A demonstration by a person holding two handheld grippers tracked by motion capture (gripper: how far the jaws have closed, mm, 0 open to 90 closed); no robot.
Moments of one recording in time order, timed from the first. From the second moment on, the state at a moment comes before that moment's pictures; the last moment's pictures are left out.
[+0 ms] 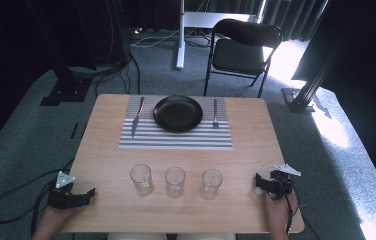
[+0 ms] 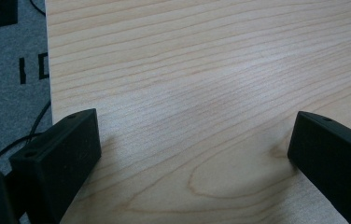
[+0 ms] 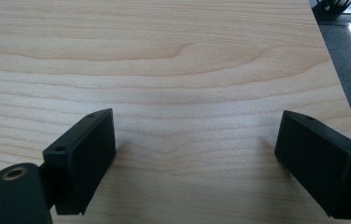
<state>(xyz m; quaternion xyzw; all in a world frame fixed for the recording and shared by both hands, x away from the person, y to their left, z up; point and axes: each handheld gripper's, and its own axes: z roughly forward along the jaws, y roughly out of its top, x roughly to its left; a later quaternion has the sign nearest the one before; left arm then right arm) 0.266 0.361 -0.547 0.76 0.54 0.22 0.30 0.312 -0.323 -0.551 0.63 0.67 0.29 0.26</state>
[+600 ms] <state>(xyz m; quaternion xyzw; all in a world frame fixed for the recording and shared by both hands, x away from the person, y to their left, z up) 0.267 0.364 -0.546 0.76 0.54 0.22 0.30 0.311 -0.323 -0.551 0.64 0.67 0.29 0.26</state>
